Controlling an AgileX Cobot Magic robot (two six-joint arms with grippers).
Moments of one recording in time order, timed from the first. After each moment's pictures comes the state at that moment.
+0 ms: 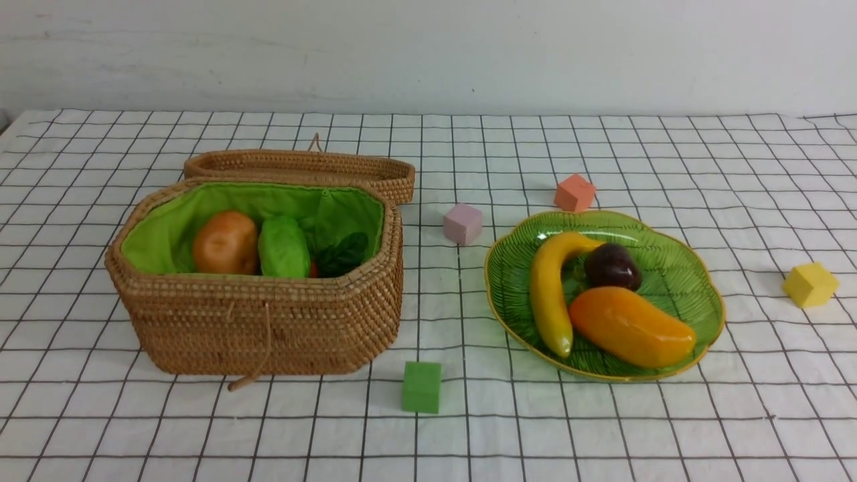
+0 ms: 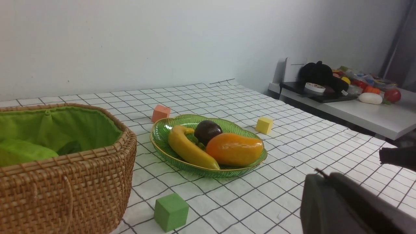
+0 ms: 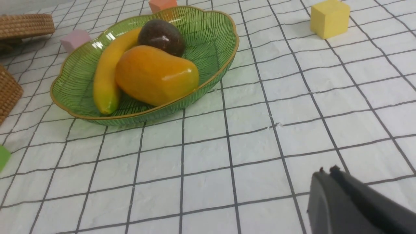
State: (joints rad) right arm 0.04 -0.01 0.01 0.03 0.40 0.19; left arm -0.72 -0.01 -0.16 -0.23 0.18 0.05
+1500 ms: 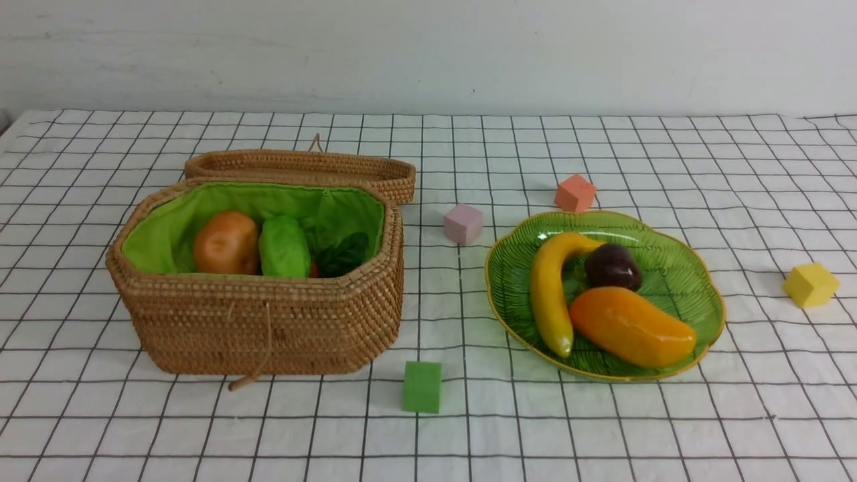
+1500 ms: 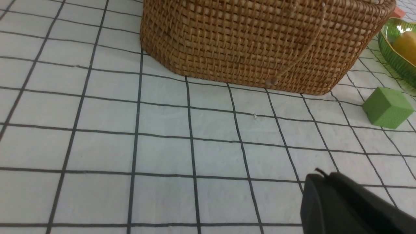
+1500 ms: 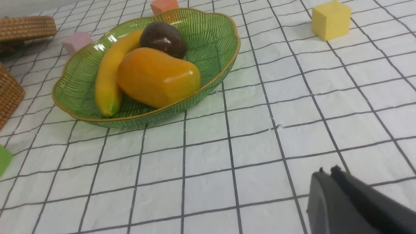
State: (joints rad) right arm 0.04 -0.01 0.01 0.03 0.39 0.19; left arm -0.14 -0.01 0.03 -0.19 0.39 -0.09
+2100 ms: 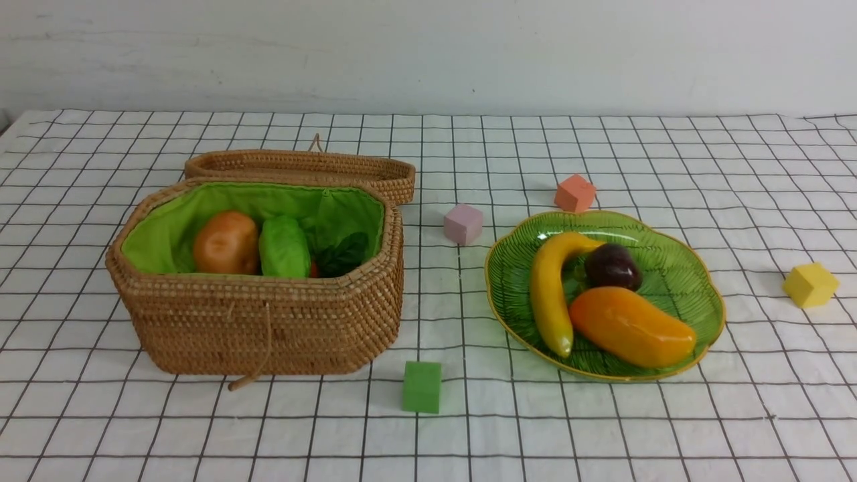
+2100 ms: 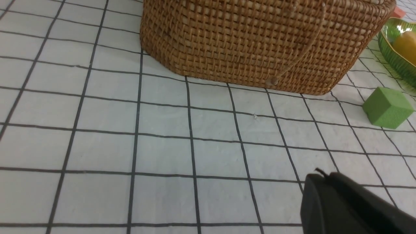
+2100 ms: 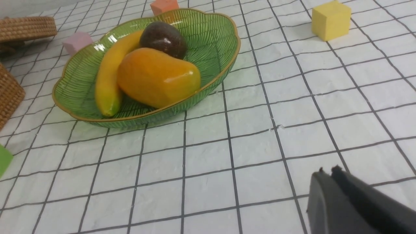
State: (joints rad) right arm 0.04 -0.01 0.01 0.03 0.39 0.19; left arm -0.14 -0.01 0.03 -0.19 0.39 -0.09
